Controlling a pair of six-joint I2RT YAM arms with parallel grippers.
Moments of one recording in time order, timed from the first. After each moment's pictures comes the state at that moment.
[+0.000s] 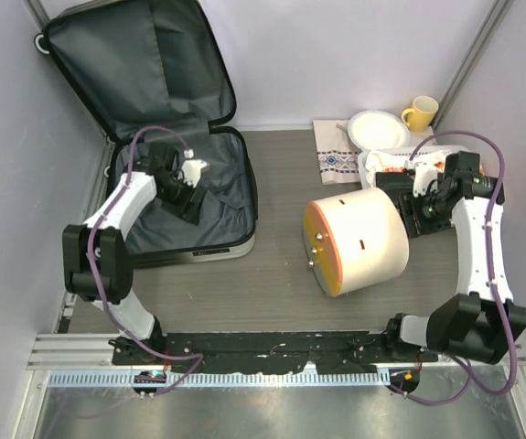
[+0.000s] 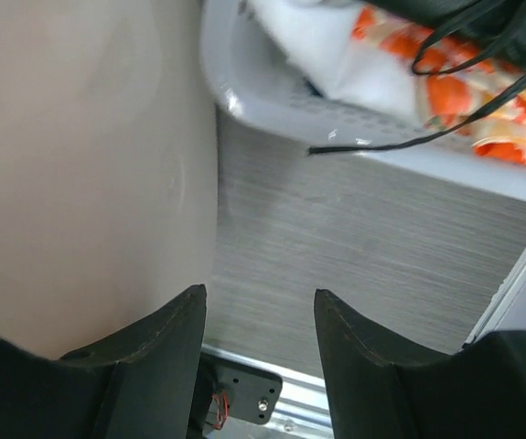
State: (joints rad) left arm -0.12 1.71 1.29 -0.87 0.30 0.39; right arm -0.25 1.32 1.31 -1.21 -0.25 -0.47
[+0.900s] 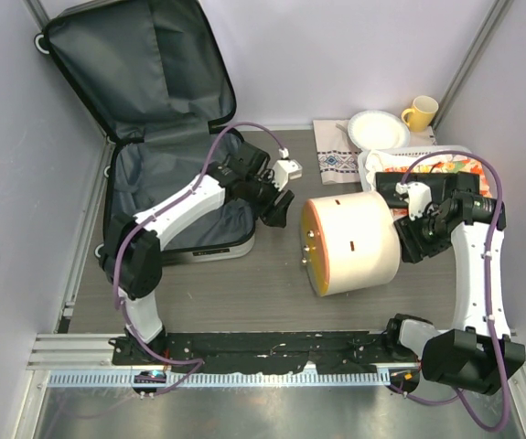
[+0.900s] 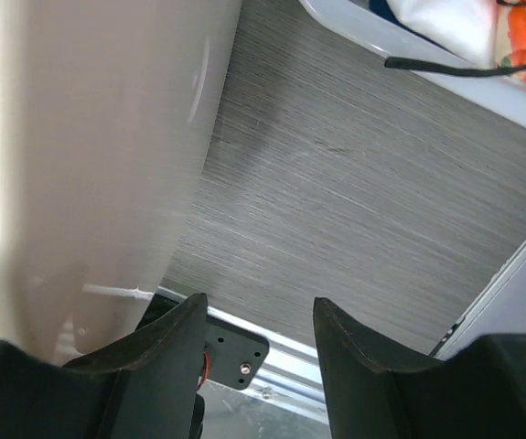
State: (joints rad) left arm -0.65 1.83 1.55 -0.63 0.49 0.21; right arm -0.25 1.10 1.18 -1.35 -0.24 -0.66
